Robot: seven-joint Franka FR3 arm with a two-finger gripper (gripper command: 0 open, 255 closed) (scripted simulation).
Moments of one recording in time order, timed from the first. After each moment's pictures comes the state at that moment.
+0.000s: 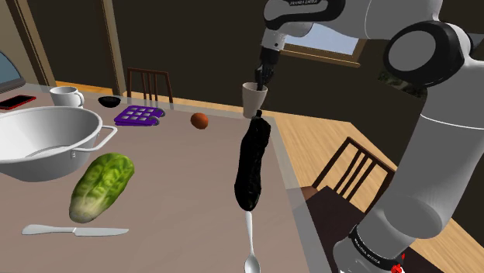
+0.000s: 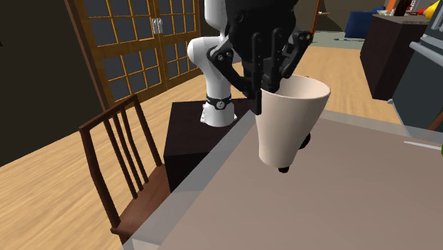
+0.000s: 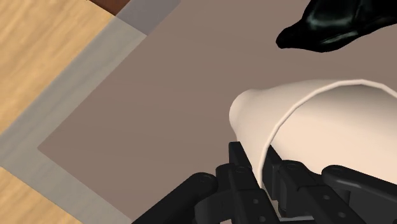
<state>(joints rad) 0.04 0.21 -0.14 -1.52 0.15 1.67 -0.35</state>
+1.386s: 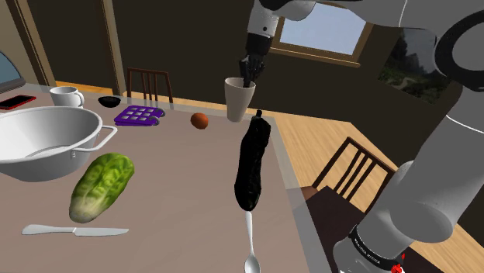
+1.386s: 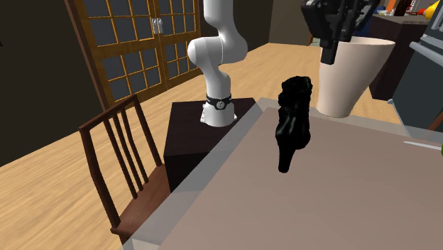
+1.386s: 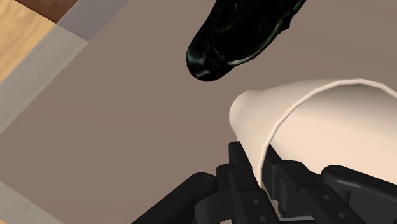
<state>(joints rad) 0.19 0.01 -0.03 -1.66 0.13 1.64 -0.09</state>
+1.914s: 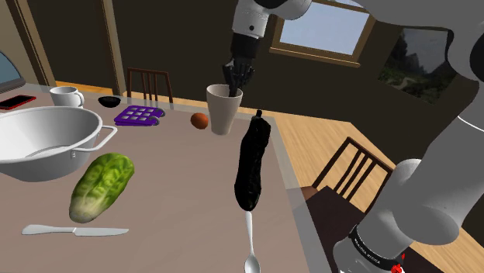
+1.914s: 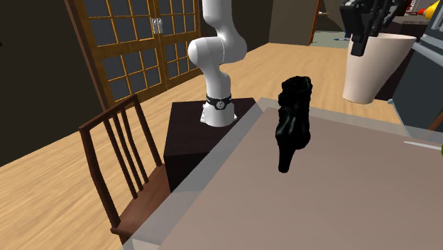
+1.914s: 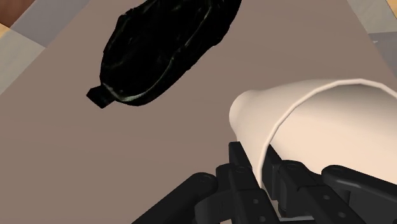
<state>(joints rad) 0.28 -0.07 0.07 -1.77 0.14 1.69 0.09</state>
